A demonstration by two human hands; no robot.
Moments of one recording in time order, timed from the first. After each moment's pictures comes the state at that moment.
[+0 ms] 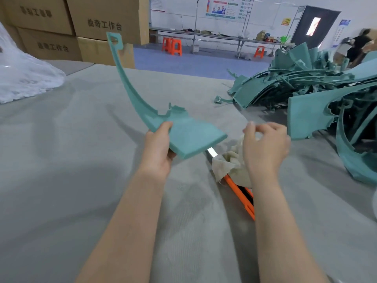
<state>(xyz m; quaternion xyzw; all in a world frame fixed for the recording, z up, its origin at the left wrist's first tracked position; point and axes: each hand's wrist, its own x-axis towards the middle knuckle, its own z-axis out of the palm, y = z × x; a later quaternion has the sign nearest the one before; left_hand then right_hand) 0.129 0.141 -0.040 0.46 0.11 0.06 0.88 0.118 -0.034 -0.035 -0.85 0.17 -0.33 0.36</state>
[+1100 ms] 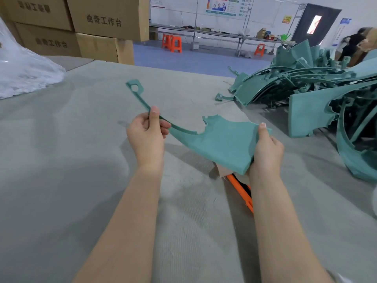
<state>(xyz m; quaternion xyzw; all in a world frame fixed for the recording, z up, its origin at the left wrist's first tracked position) 0.137 0.150 -0.050 0.55 0.10 0.32 0.77 0.126 -0.038 -0.049 -0.59 0.25 -0.22 0.73</state>
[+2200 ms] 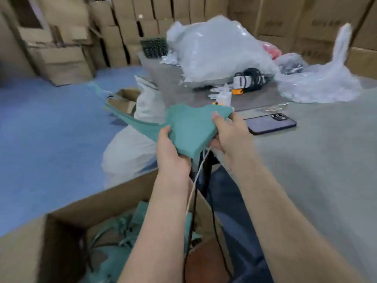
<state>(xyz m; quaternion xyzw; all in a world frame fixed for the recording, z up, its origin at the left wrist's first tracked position) -0.172 0.462 -0.028 0.11 0.26 0.56 0.78 -0.077 0.435 -0.018 -0.55 -0.31 0.35 0.69</state>
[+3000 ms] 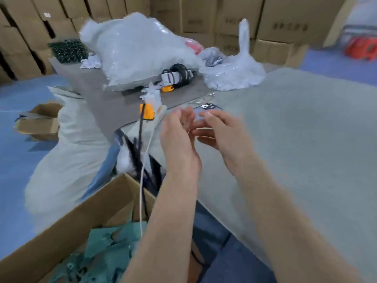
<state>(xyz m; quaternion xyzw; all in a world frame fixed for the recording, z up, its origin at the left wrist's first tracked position) -0.078 0.392 -0.003 0.26 0.26 0.49 0.79 -0.018 0.343 -0.006 -0.61 -0.30 0.26 0.69</state>
